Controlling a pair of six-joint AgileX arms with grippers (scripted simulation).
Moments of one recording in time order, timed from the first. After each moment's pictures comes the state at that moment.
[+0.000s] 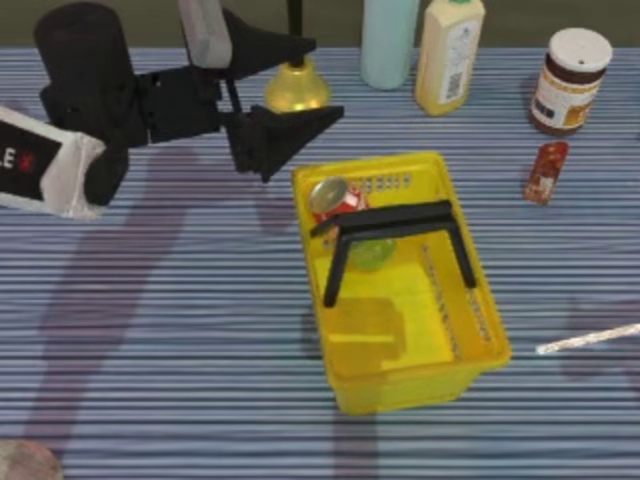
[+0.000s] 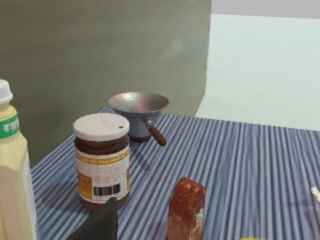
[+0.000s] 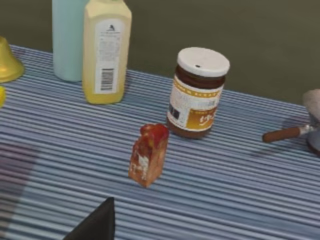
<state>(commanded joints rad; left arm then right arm) -0.25 2.06 1.10 0.96 1.10 -0.01 0.11 0.26 0.25 -0.20 -0.01 -0.15</state>
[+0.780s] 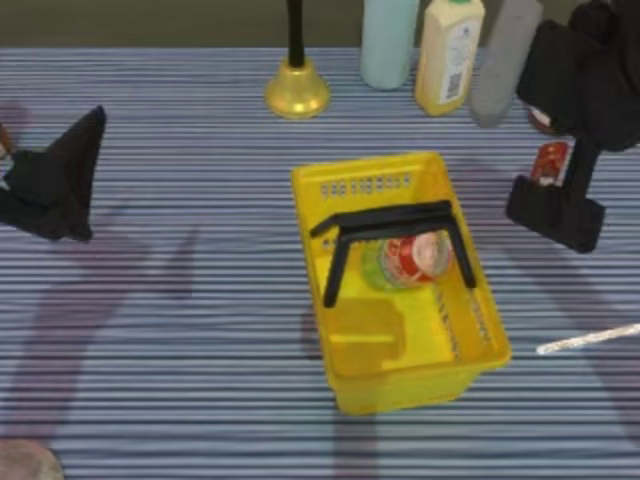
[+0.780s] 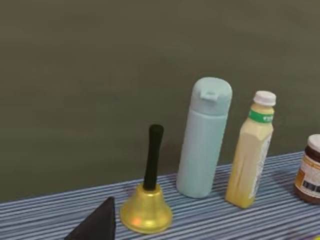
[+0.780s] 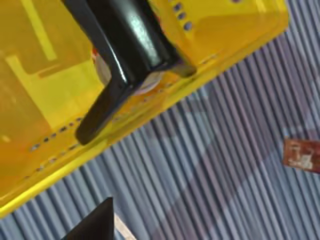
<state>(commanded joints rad) -0.06 0.77 0.43 0.32 0.41 -0.09 0.48 1.53 1.45 -1.02 0.00 -0.72</state>
